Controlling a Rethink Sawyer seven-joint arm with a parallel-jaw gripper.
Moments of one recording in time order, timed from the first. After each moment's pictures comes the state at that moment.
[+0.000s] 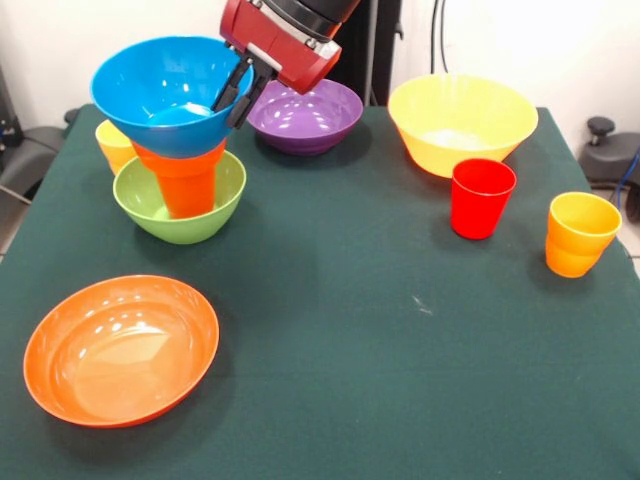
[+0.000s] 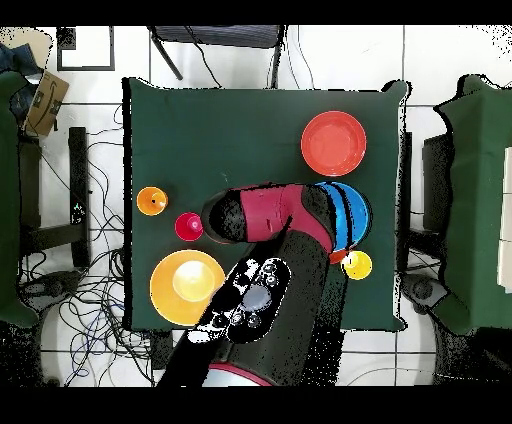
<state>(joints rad) 0.09 -0.55 -0.46 1.45 -0.32 0.54 2.19</state>
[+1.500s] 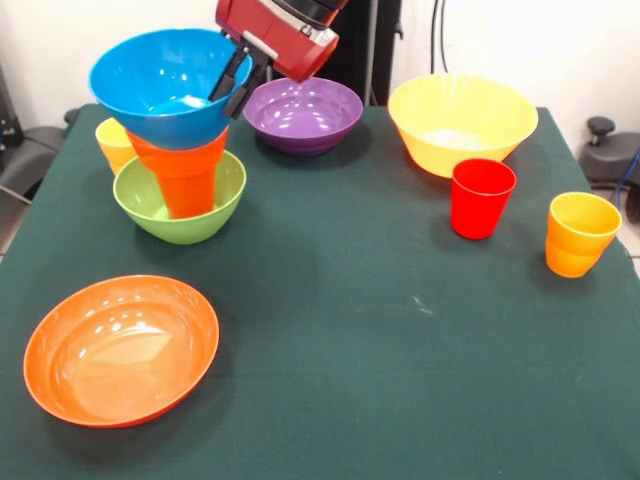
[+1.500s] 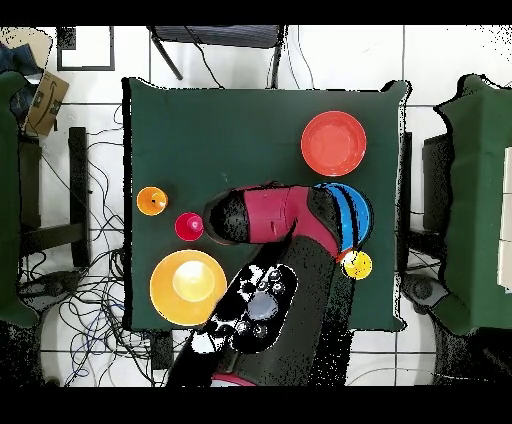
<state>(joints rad) 0.08 -0.58 -0.46 1.46 -0.30 0.55 2.19</state>
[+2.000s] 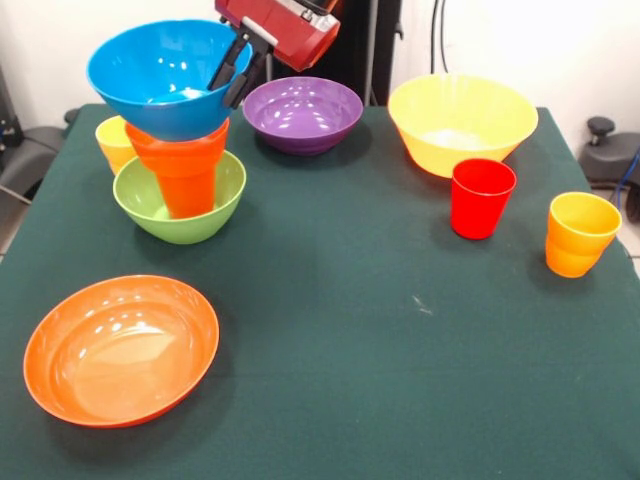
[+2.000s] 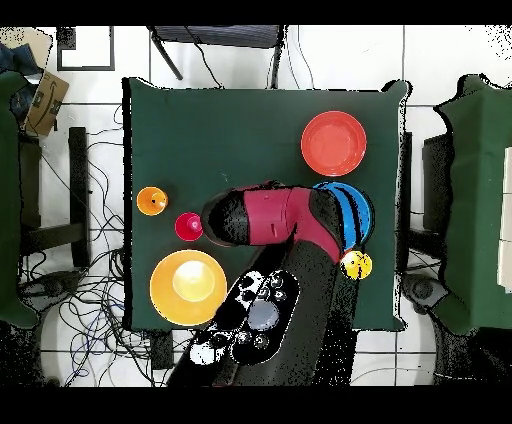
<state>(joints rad) 0.08 -0.60 -0.46 1.47 -0.30 0.56 2.19</state>
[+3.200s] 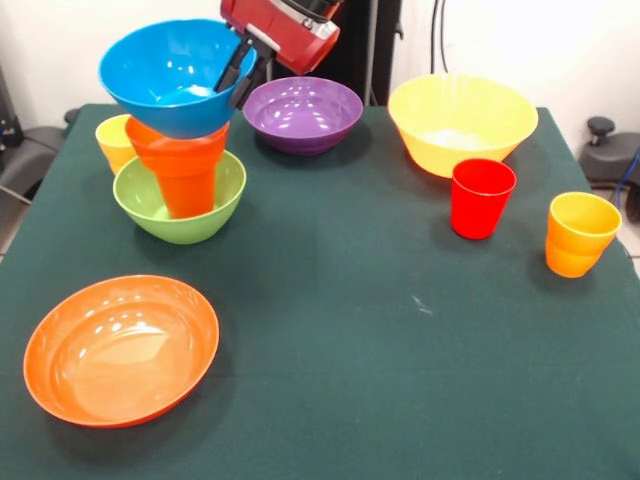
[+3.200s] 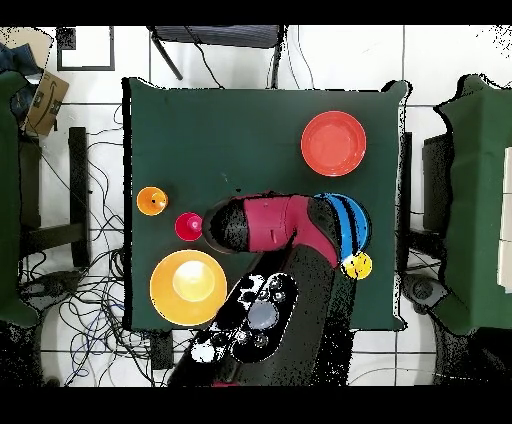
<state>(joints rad) 0.09 -0.60 -0.46 1.51 -0.30 0.56 2.19</state>
